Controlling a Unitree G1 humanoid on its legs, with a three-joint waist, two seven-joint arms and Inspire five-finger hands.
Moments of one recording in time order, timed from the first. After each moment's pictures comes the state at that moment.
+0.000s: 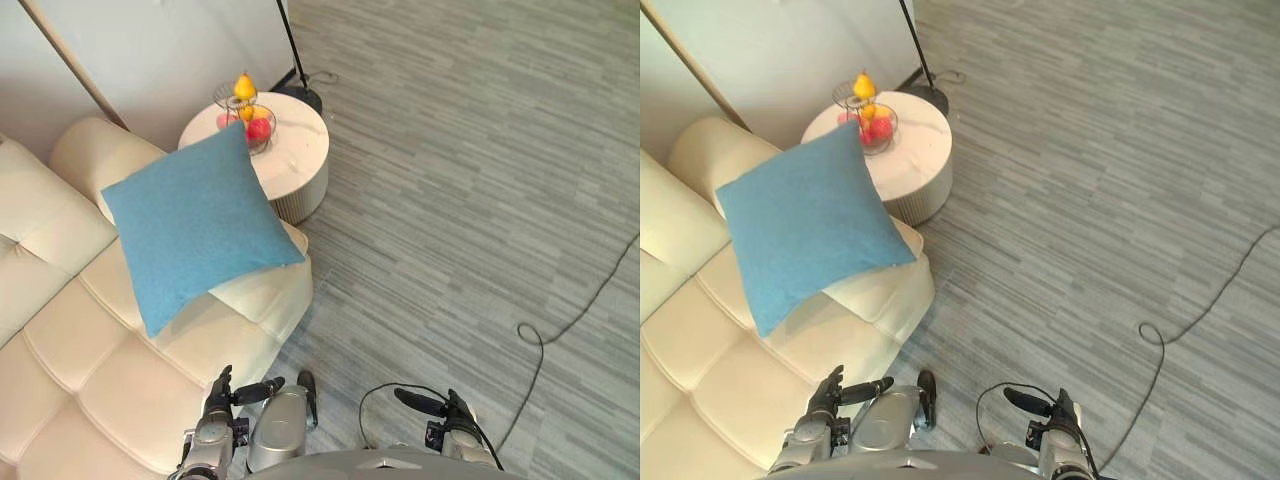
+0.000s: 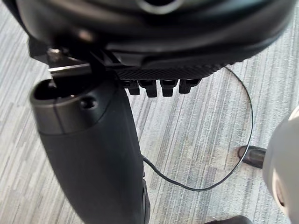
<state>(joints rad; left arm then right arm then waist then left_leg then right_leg) 0.06 0.13 0.09 0.95 -0.01 -0.04 0.15 0.00 0.00 -0.27 1.06 0.00 0.00 -0.25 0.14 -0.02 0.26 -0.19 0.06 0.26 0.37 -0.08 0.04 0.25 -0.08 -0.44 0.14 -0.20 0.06</state>
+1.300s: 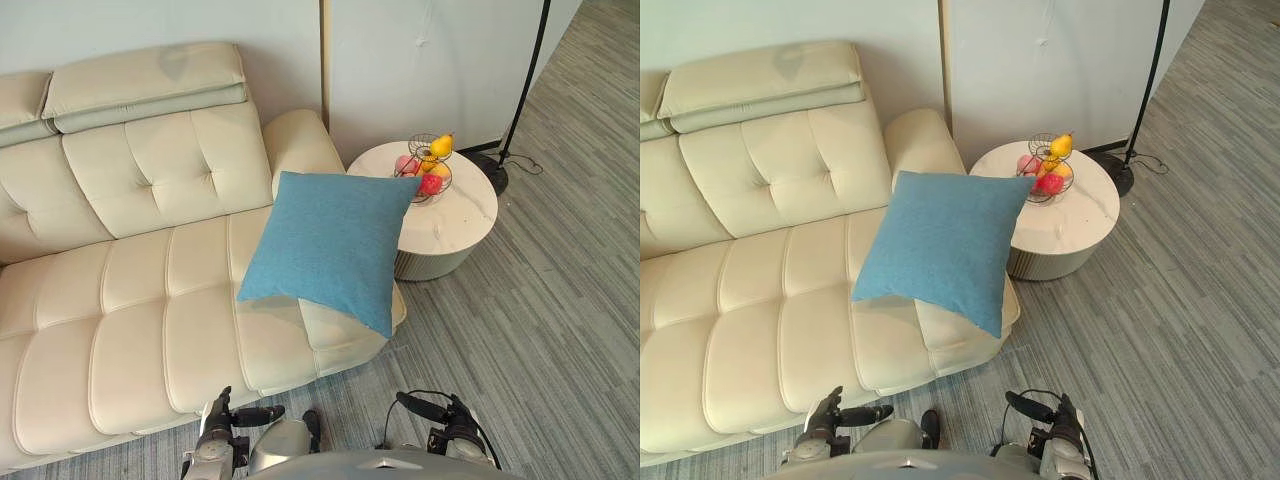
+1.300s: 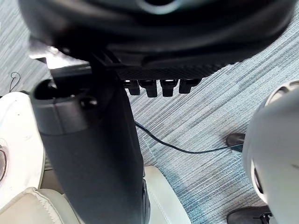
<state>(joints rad) 0.10 0.12 0.08 1.02 0.01 -0.03 0.14 0.06 0.01 -0.31 1.00 0.01 -0.01 -0.23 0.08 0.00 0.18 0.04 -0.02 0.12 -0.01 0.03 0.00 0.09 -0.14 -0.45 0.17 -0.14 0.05</state>
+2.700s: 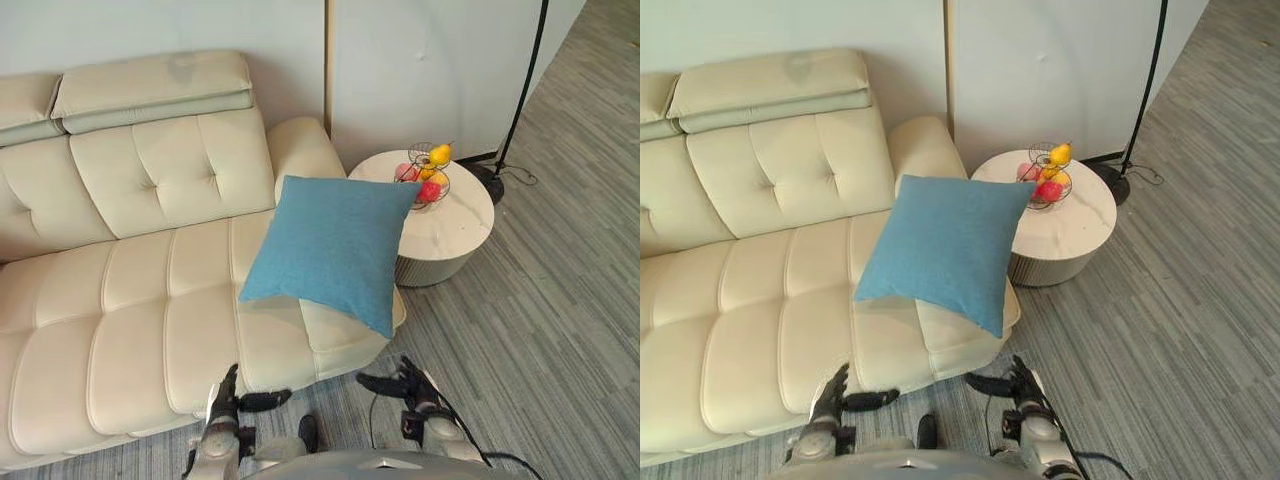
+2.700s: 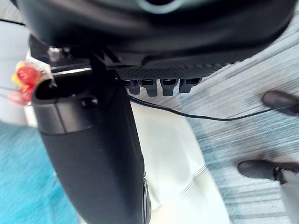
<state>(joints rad) 0.18 0.07 -0.05 0.62 -0.05 -0.06 0.22 0.04 0.02 0.11 0.72 0.17 -0.03 -0.13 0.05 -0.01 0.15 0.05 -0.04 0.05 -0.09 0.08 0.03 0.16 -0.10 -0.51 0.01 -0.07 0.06</state>
